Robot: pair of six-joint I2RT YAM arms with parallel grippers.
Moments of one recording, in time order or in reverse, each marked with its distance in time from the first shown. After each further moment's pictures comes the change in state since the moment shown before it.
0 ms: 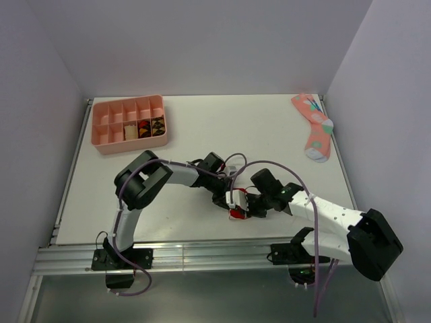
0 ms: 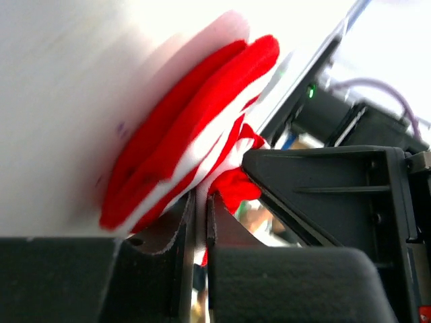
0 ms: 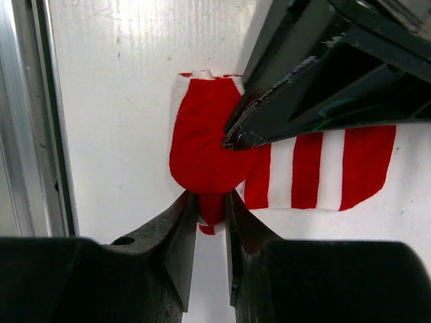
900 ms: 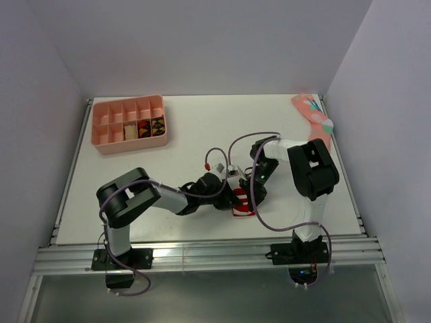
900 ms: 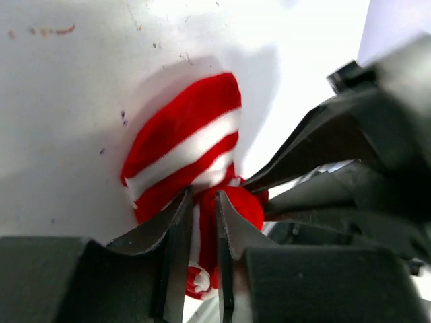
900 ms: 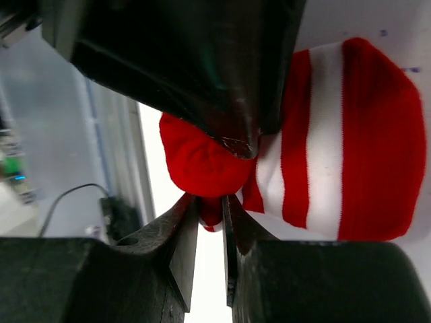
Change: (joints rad) left arm -0.173 -0.239 -0.398 0.624 -0.695 -0.288; right arm -0.321 0.802 0.610 -0.696 -0.313 -0.275
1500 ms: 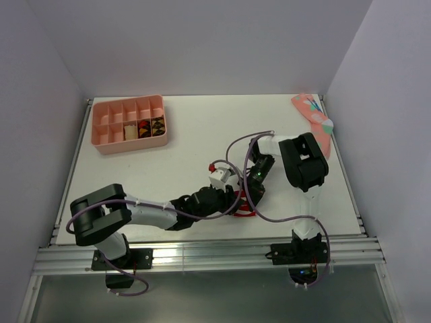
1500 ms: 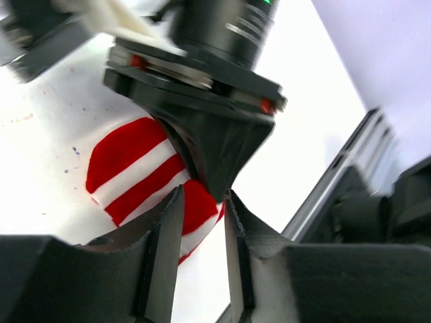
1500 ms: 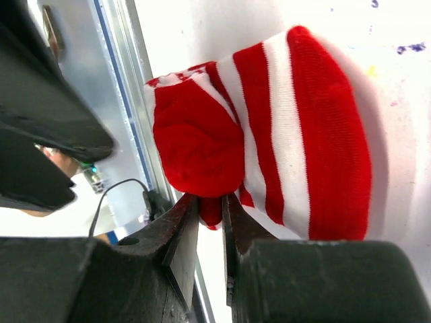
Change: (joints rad) left arm -0.193 -0.251 -0.125 0.113 -0.402 0.433; right arm -0.003 0.172 0.120 -0.148 -0.003 0.067
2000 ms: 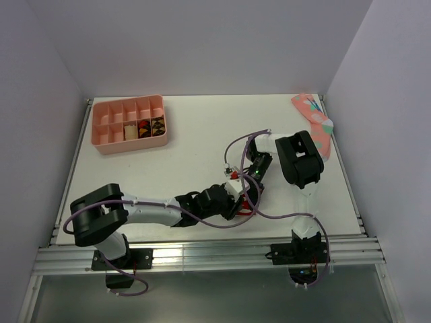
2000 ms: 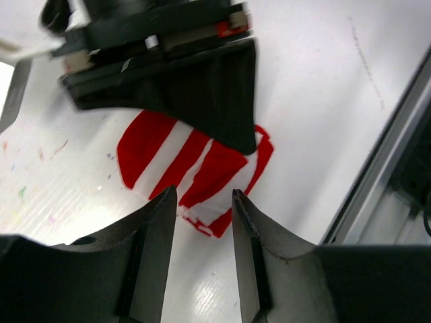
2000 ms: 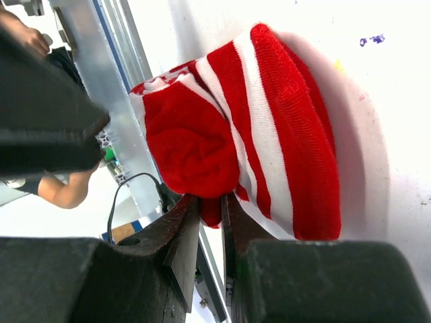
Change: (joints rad) left arm -0.041 -0.029 0.107 -0.296 0.038 0.500; right arm 0.000 0.076 0.082 -0.069 0.036 0.059
